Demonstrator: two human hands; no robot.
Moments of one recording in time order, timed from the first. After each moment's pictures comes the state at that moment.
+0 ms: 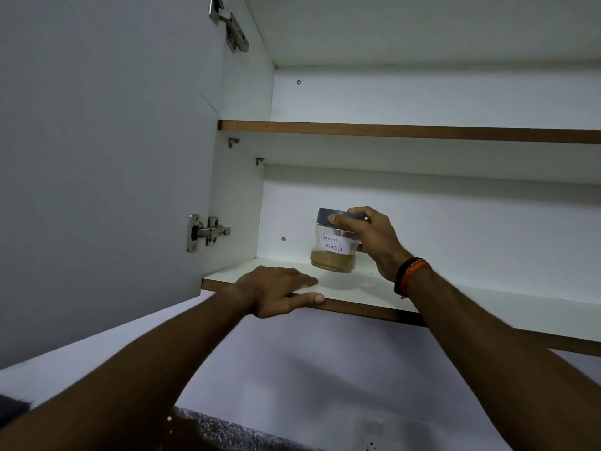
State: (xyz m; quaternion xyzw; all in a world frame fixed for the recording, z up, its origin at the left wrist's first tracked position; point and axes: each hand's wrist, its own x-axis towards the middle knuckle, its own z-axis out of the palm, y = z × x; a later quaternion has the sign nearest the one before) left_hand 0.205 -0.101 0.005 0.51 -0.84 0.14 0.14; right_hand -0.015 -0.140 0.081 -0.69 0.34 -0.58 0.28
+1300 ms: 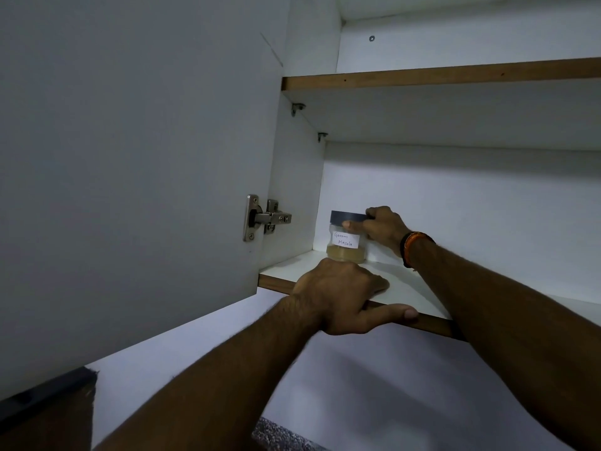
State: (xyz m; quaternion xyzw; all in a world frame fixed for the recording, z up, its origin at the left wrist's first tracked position) left_hand 0.212 -0.117 -0.005 0.40 -0.82 0.31 0.28; right_hand 0.098 -0.279 0.080 -0.78 0.46 -0.40 0.16
